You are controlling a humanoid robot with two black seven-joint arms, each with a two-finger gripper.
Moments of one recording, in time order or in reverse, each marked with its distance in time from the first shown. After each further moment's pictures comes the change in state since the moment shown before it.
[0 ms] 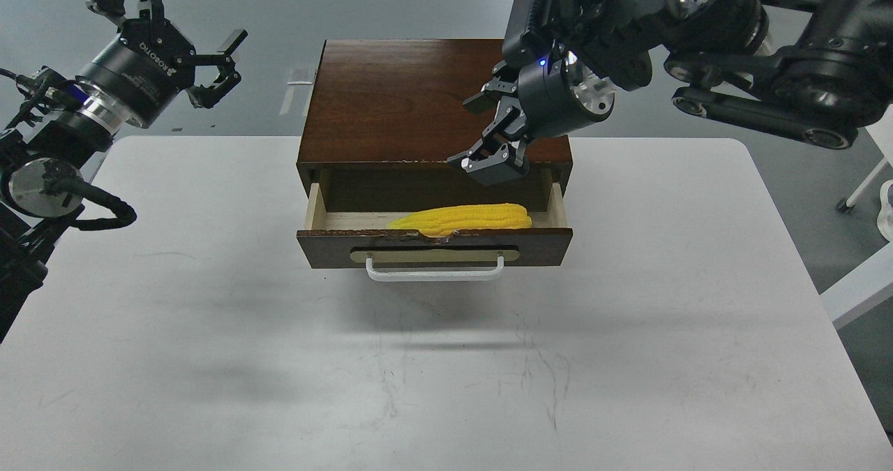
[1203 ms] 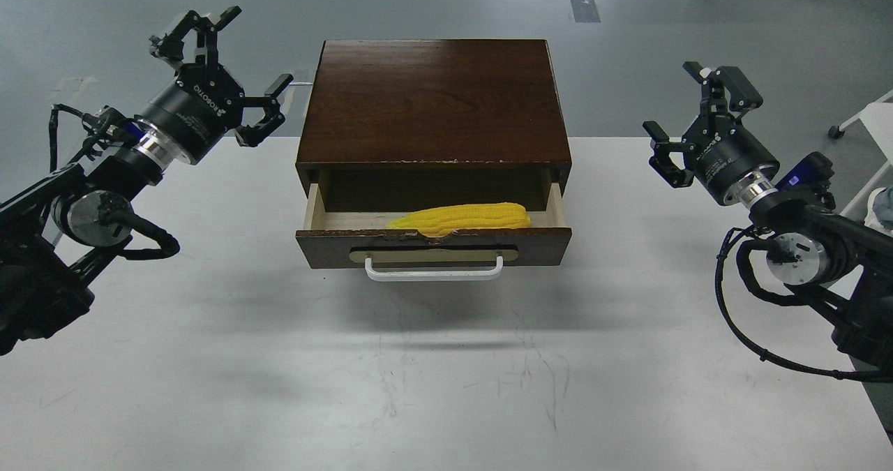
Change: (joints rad) left arm 0.065 -0.102 0.008 0.001 0.041 0.000 0.000; right arm -1.052 -0.129 0.700 -0.304 1.554 -0.009 0.000
